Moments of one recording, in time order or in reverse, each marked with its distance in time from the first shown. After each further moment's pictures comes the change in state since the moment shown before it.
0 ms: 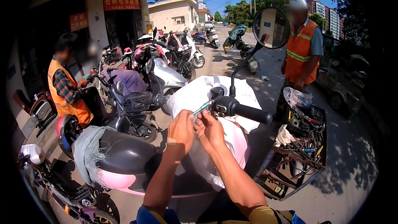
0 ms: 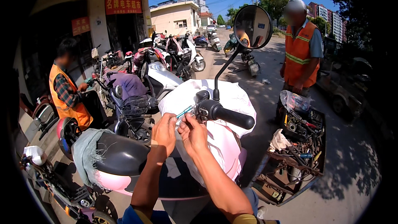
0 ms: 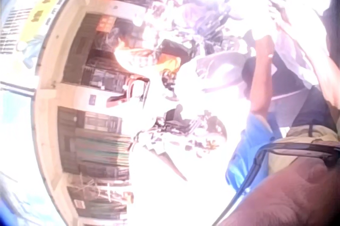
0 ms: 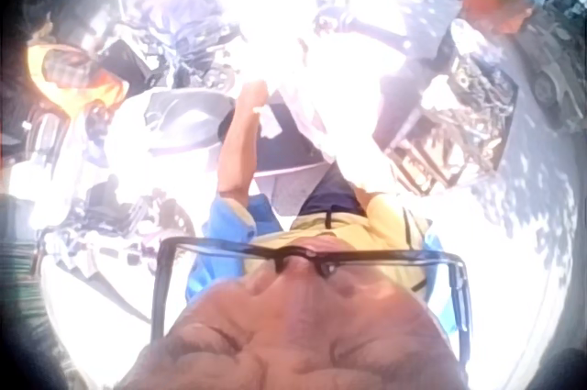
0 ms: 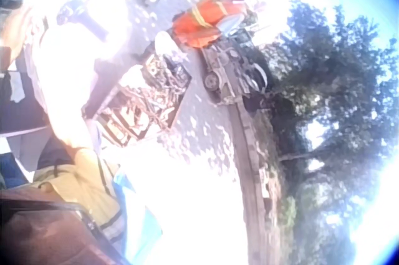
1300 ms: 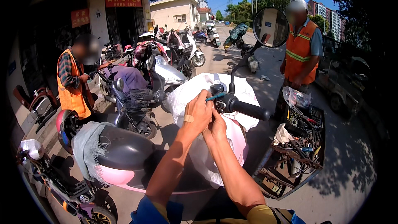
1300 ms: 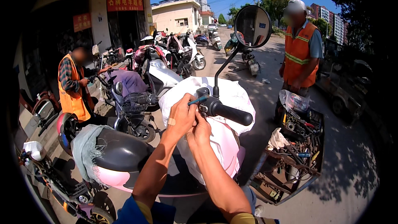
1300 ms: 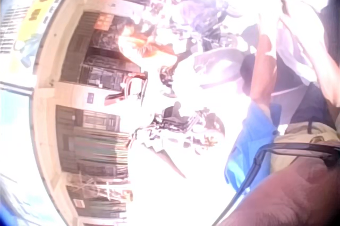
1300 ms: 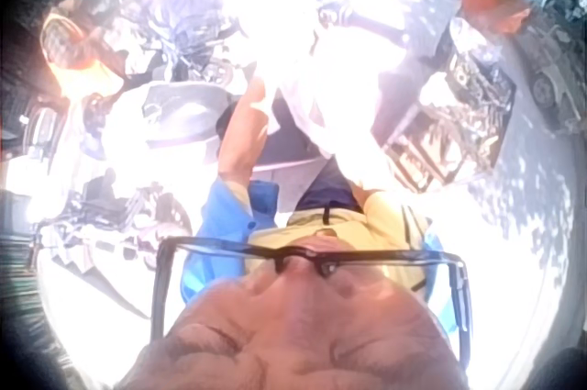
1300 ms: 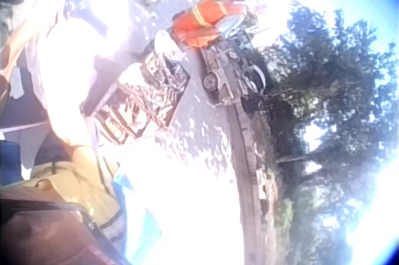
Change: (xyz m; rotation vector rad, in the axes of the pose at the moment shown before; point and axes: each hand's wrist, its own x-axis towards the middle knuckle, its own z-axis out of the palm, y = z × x) left_hand 0.051 0.006 0.057 -0.128 0.020 0.194; right_hand 0.010 -0.004 -0.011 0.122 0.122 -0.094
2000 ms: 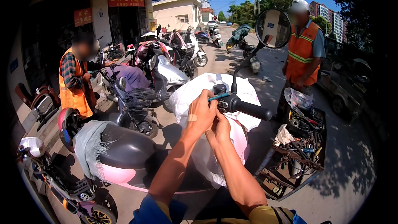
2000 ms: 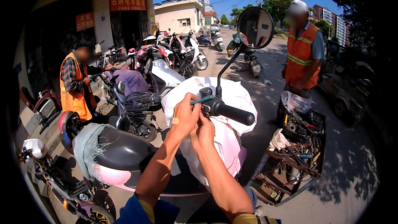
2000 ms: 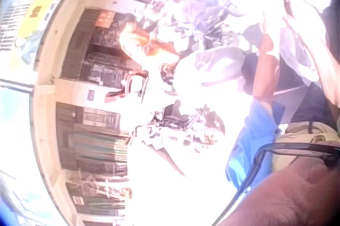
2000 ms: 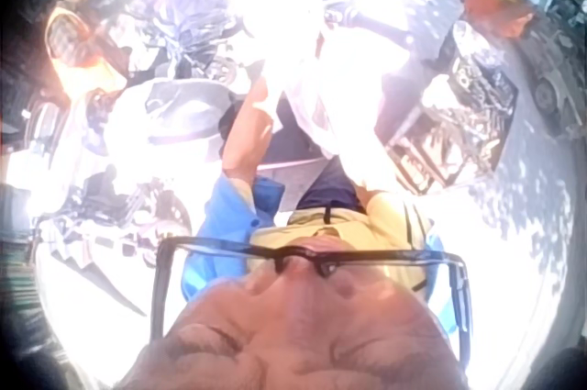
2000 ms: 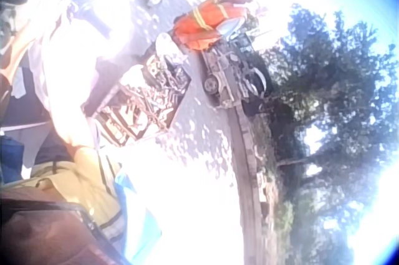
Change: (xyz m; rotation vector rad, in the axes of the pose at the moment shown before) left_hand -0.002 0.001 0.002 -0.034 0.026 -0.116; right_hand -0.011 -0.004 0.004 -0.033 -0.051 0.020
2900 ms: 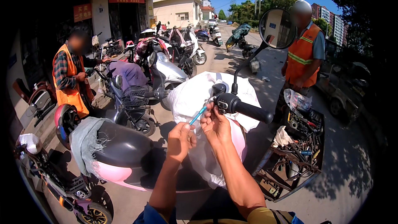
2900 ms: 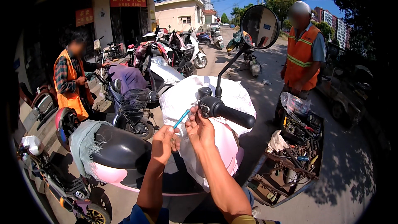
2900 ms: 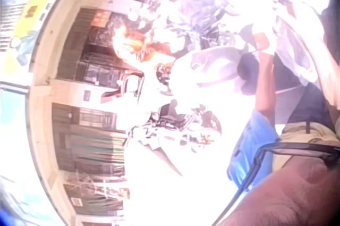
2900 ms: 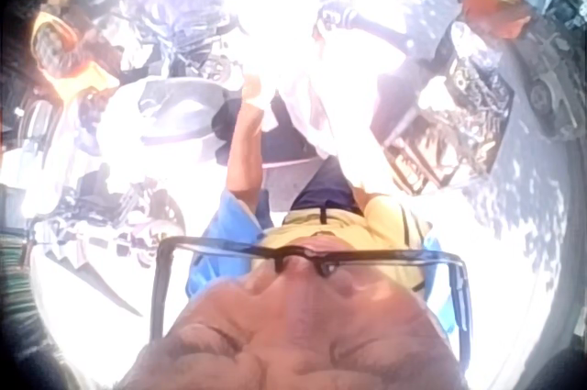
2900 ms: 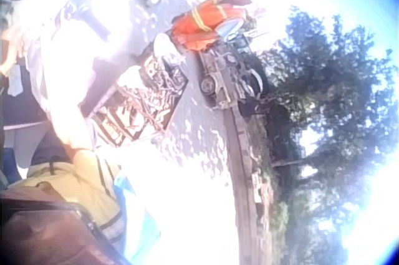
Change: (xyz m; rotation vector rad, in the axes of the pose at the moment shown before) left_hand -0.100 -0.017 -0.052 -0.643 -0.105 -0.587; right_hand 0.002 -0.012 -0.007 0.021 -0.075 0.066
